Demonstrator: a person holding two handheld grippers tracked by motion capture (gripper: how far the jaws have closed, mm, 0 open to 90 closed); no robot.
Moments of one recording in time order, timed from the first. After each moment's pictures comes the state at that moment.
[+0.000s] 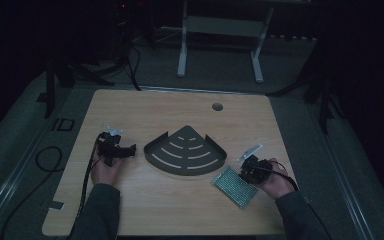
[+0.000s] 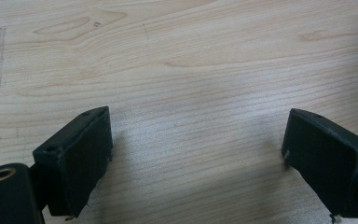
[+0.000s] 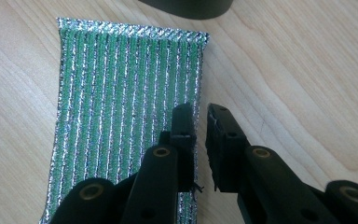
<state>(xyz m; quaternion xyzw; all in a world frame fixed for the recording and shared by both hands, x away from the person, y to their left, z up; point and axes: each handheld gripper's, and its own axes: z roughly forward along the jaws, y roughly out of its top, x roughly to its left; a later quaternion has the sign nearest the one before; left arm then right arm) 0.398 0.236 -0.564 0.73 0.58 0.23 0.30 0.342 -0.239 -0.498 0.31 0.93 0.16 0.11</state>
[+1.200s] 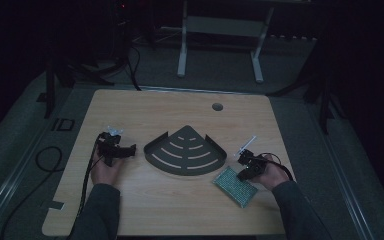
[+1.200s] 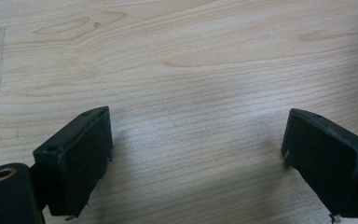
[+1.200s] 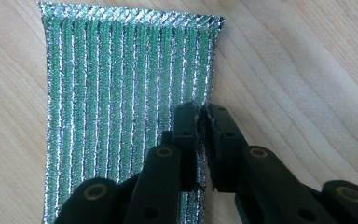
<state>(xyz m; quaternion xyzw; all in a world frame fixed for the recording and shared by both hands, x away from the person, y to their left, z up) 0.398 0.236 -0.564 0.73 0.58 0.23 0.30 0.374 -0.234 -0.509 0.33 0.94 0.11 0.00</state>
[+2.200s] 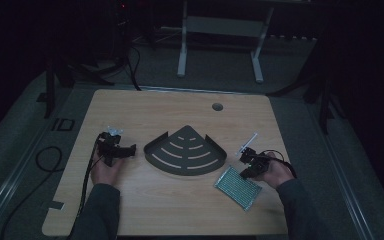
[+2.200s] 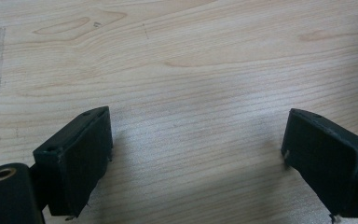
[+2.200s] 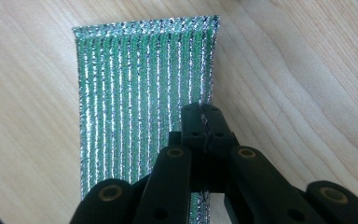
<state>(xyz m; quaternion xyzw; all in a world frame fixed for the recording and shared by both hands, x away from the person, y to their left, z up) 0.398 0.236 -0.564 0.73 0.58 0.23 0.30 0.368 -0.235 -0.486 0.32 0.94 0.10 0.01</state>
